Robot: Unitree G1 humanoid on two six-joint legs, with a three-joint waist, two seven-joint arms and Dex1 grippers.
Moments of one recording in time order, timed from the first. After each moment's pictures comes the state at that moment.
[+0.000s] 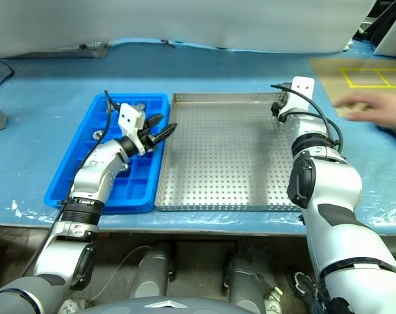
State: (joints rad) left arm -0.59 0.27 0.03 0.29 -0.25 0.17 -0.64; right arm -1.26 -0.43 -0.36 1.38 0.03 0.21 0.04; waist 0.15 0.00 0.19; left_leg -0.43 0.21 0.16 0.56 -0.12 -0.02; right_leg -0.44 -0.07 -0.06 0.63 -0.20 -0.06
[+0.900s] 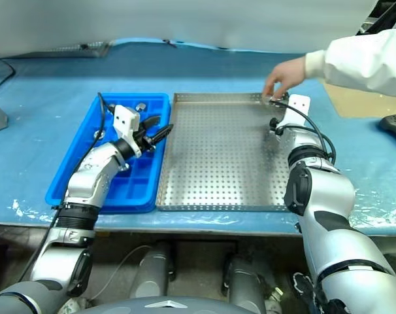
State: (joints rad) left arm -0.55 0.29 0.05 0.21 -0.27 0.21 -0.62; right arm -1.19 -0.40 -0.38 1.38 0.02 0.22 0.05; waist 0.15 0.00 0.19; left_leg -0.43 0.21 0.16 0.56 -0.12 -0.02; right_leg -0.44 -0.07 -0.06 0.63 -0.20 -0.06
